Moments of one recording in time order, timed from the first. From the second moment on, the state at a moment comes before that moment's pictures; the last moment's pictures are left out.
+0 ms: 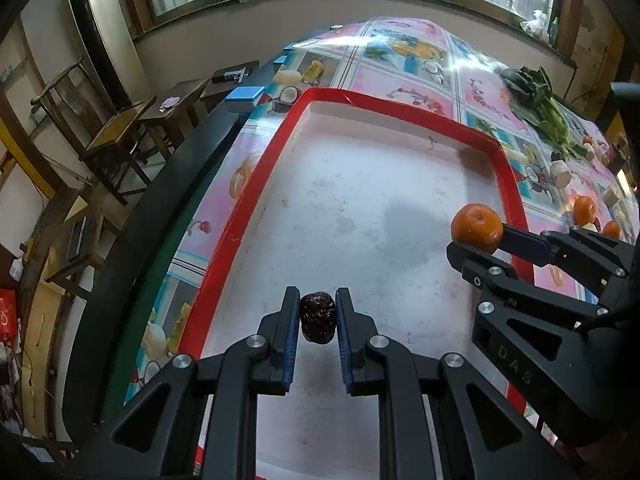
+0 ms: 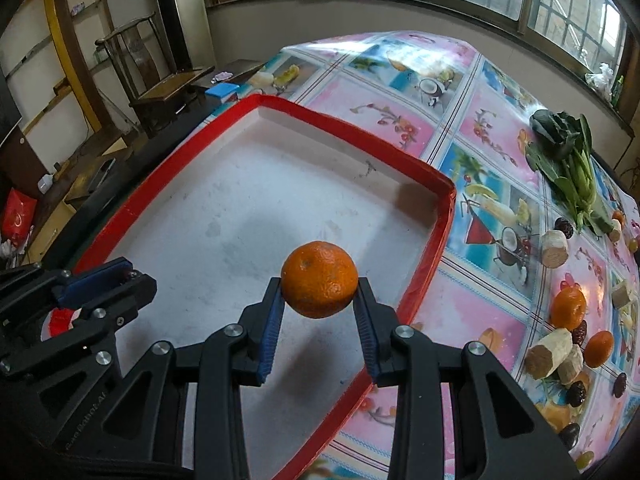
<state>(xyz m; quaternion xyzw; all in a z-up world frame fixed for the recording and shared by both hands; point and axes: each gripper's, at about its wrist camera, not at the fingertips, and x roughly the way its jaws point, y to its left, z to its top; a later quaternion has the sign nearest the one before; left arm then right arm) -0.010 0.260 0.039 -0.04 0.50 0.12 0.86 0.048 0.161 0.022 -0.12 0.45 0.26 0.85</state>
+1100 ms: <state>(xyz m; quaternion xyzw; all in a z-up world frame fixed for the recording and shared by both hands) -0.013 0.259 0.041 -0.04 0.48 0.14 0.86 0.051 0.161 0.010 -0.11 0.46 0.25 0.84</state>
